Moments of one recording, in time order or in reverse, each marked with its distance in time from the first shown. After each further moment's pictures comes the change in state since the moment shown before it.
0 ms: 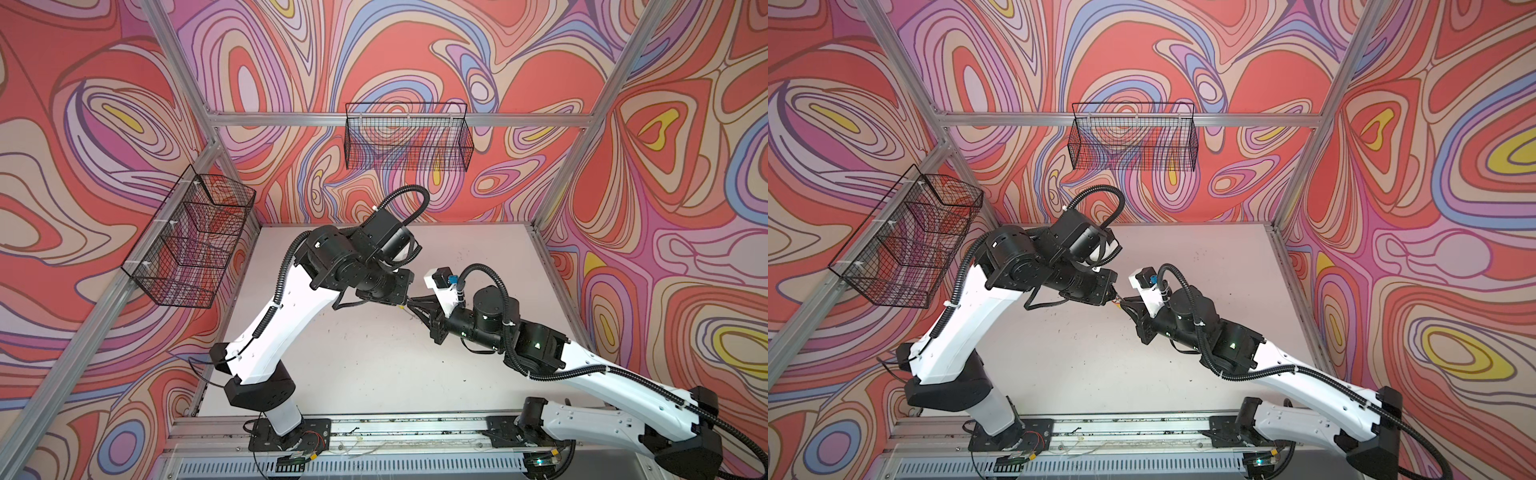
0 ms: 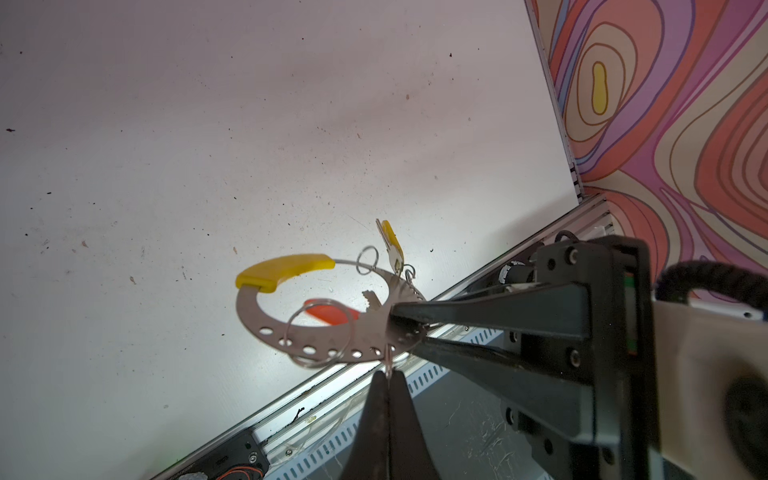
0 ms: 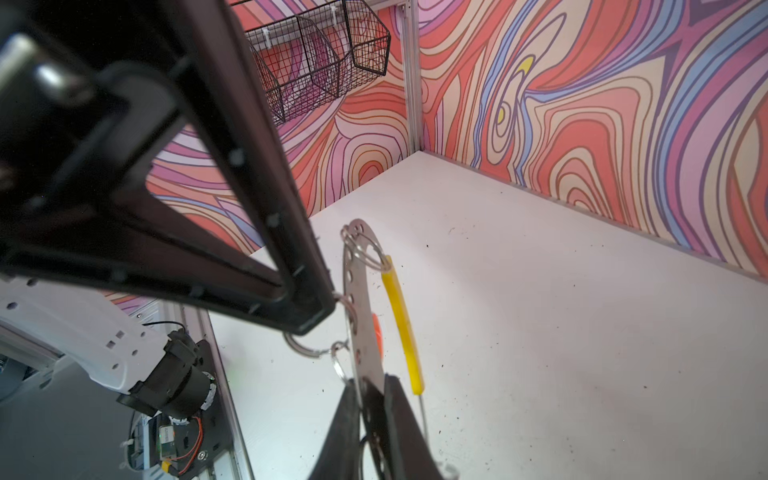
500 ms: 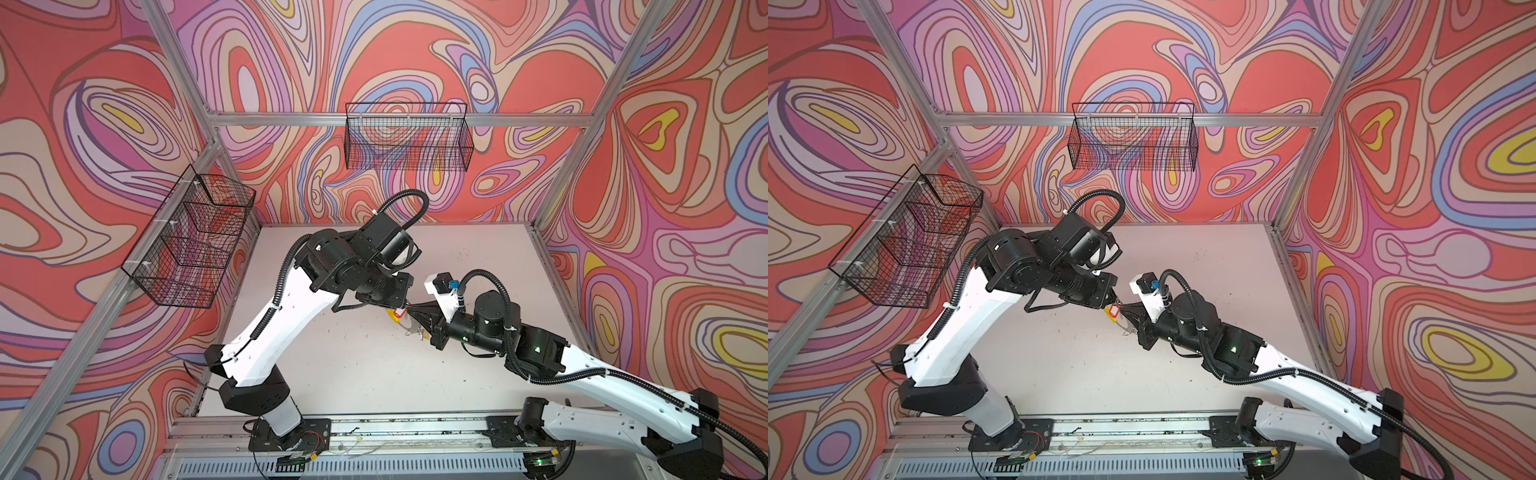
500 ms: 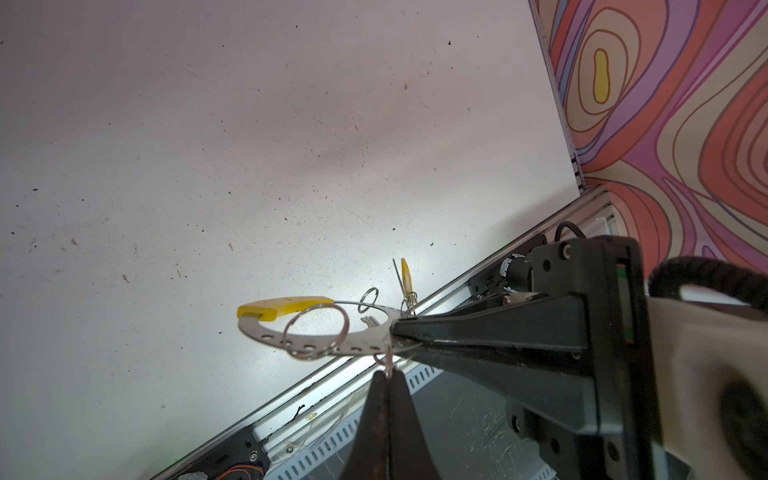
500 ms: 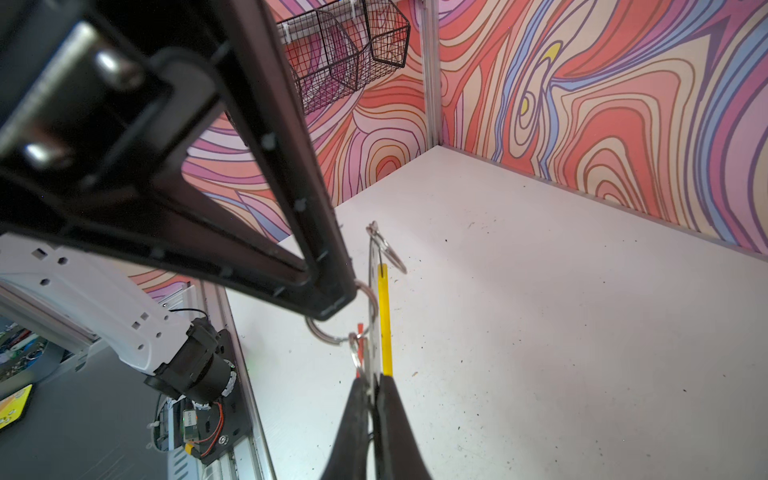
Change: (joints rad) left arm 0.001 -0.055 -0.117 0.053 0.029 0.012; right arm 0.003 -0.031 -0.063 0.048 -0.062 0.038
